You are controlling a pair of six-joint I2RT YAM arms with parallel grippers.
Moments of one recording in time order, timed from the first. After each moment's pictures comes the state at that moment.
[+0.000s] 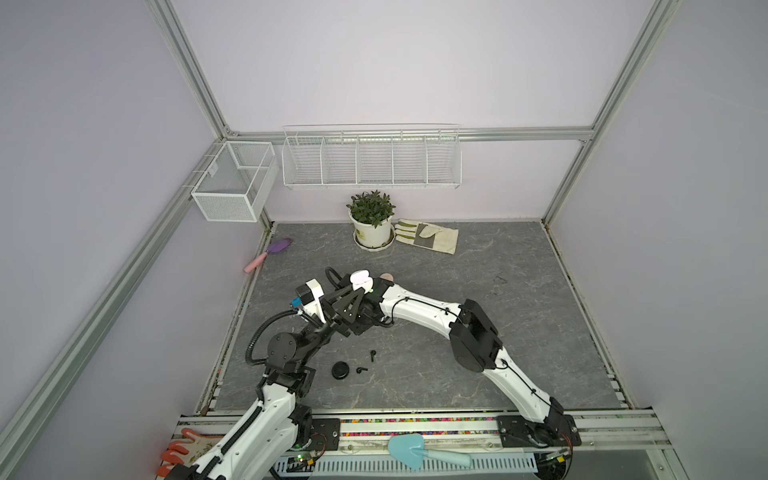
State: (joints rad) left arm -0.38 0.74 0.22 0.95 0.47 -0.50; right arm 1.05 2.46 2.19 -0.96 -0.03 0.34
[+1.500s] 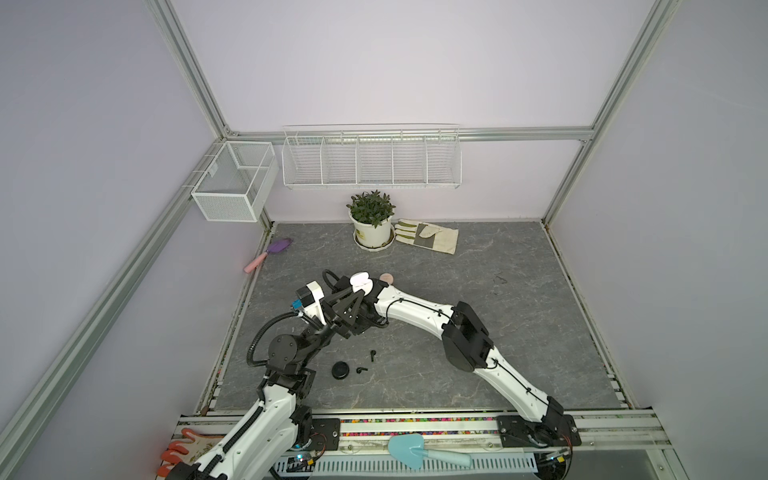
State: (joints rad) left arm -0.38 0.75 0.19 0.97 0.47 -0.50; right arm 1.05 2.55 2.31 -1.04 0.01 0.37
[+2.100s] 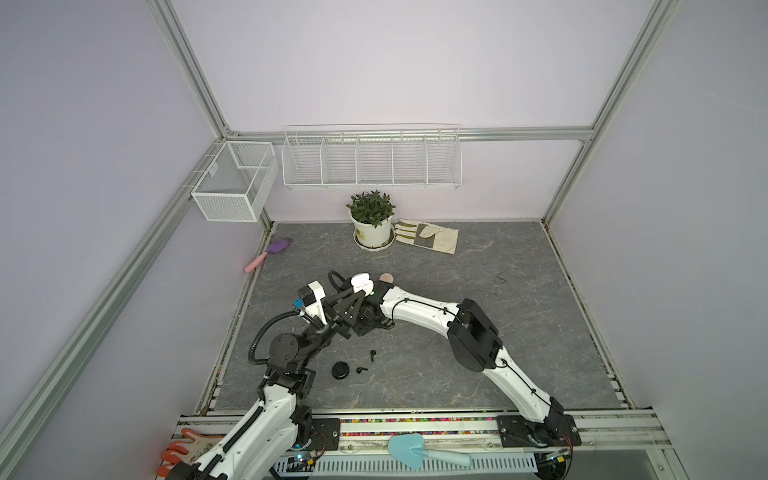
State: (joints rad) left arm -0.38 0.75 0.19 0.95 0.47 -0.50; right arm 1.04 2.44 2.10 -0.92 0.02 0.38
